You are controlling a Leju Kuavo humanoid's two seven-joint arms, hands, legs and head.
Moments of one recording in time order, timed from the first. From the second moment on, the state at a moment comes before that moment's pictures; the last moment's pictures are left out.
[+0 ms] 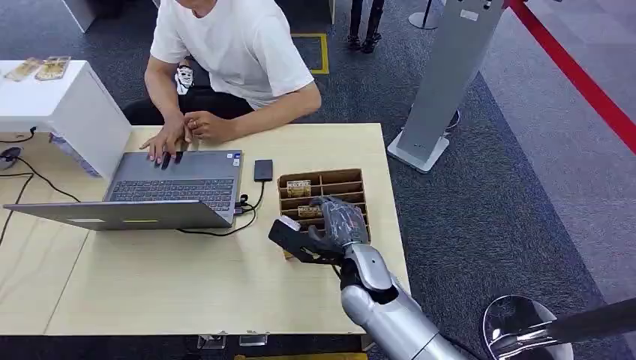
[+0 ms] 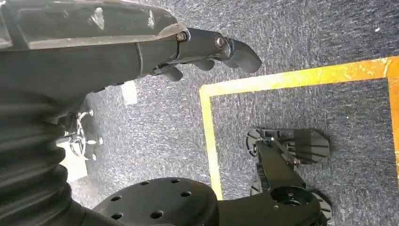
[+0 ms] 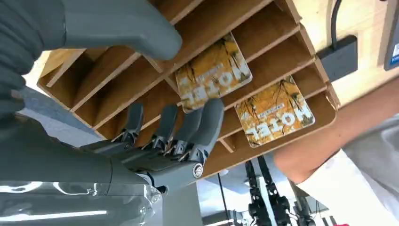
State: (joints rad) left arm -0.14 0.00 -1.25 -0.20 1.05 0.23 0.05; right arm -0.42 0.08 0.75 -1.13 0.90 -0.25 0.46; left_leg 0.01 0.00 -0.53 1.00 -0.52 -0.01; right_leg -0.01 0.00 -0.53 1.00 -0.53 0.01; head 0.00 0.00
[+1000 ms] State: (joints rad) left arm -0.14 0.00 -1.25 -0.20 1.05 0.23 0.05; right arm -0.42 0.08 0.75 -1.13 0.88 -0.26 0.47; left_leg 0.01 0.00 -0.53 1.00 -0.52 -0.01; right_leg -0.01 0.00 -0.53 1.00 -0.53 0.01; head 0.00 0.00
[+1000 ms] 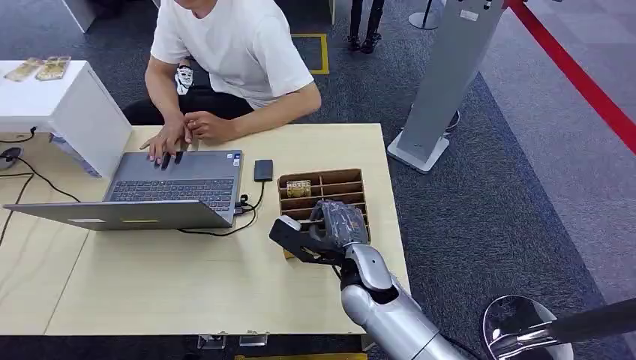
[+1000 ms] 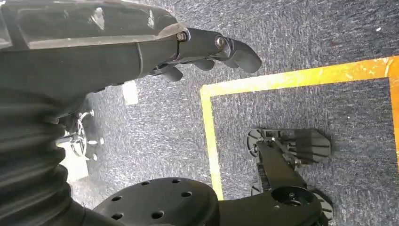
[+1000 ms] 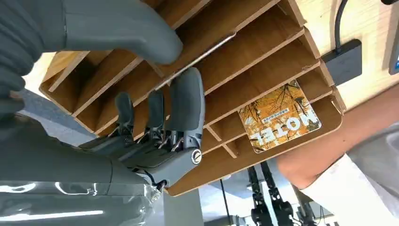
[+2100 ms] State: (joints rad) left arm -0.15 0.00 -1.26 -0.20 1.05 0.22 0.05; right arm -0.42 0.08 0.75 -1.12 0.88 -0.26 0.46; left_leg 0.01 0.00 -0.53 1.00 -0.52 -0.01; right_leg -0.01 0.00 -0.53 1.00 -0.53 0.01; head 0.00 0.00
